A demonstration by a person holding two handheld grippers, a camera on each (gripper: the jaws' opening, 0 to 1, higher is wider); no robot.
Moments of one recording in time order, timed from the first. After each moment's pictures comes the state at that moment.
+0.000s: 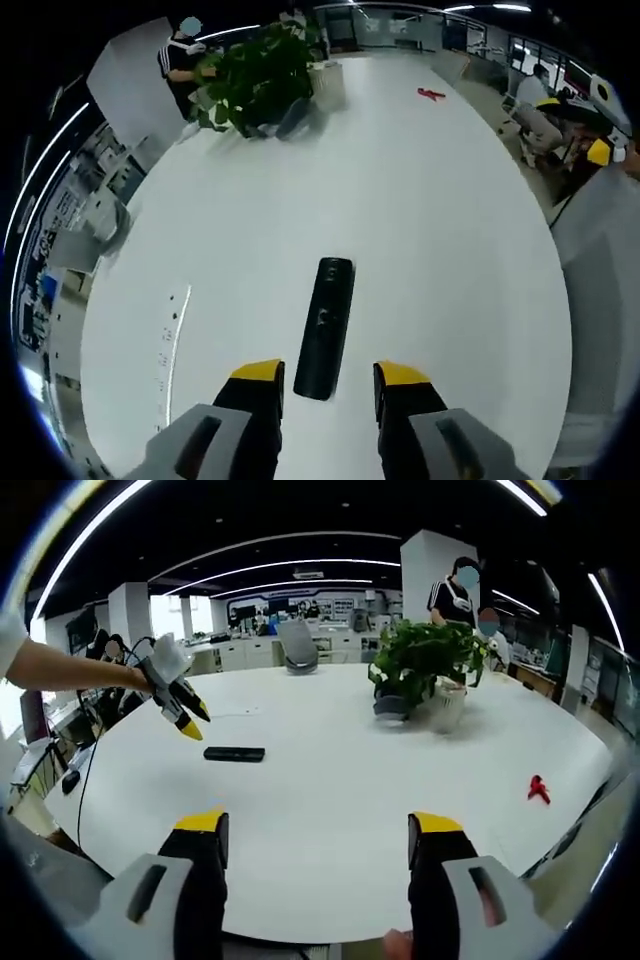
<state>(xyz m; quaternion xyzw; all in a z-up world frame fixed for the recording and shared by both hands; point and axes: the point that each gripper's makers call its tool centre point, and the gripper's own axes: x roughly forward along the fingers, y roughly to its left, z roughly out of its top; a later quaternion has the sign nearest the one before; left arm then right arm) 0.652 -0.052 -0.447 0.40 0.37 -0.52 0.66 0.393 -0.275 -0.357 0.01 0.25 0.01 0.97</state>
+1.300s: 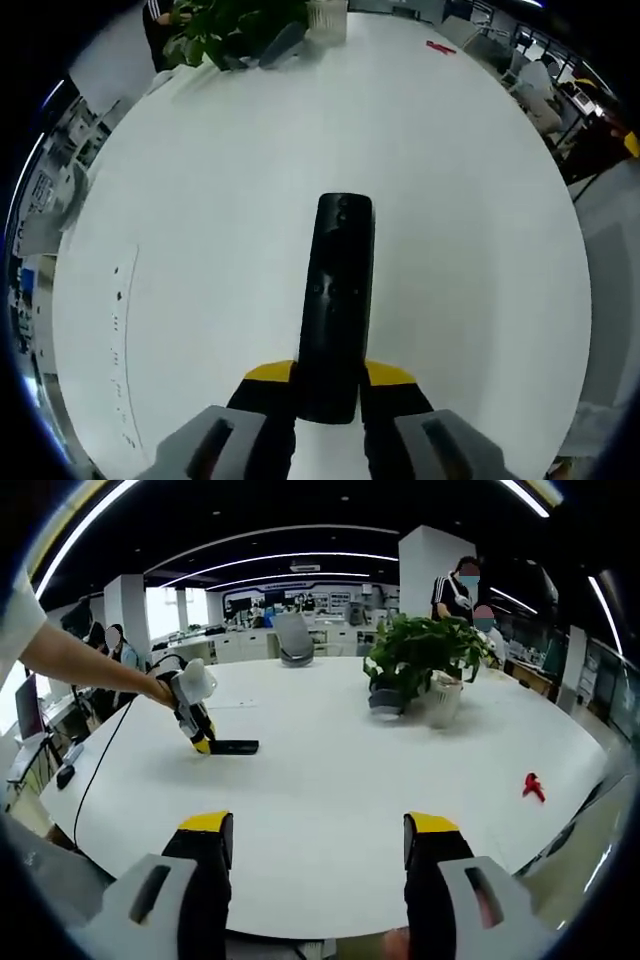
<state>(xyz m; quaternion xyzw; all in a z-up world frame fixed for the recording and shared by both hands) 0.663 -0.050 -0.518 0.43 0.44 -0.52 0.59 0.392 -0.279 -0.361 0.00 0.26 0.00 0.97</state>
